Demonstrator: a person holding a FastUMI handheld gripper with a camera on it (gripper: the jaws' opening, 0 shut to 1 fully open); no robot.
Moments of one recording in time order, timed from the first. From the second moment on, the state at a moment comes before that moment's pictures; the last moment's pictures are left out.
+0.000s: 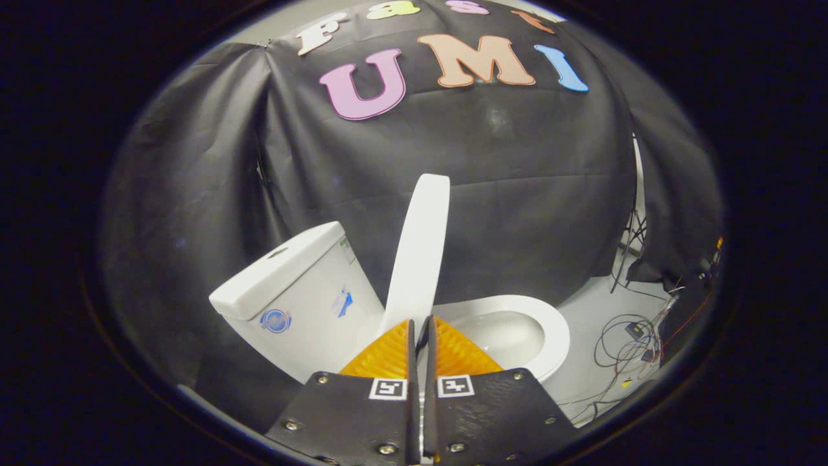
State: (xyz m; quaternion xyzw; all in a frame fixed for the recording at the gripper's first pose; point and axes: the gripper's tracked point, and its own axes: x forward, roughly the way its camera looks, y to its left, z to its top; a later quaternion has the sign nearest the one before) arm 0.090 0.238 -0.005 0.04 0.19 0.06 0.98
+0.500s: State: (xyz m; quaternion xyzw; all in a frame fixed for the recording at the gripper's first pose) arm 0.090 0.272 0.005 0.04 0.17 0.08 0.98
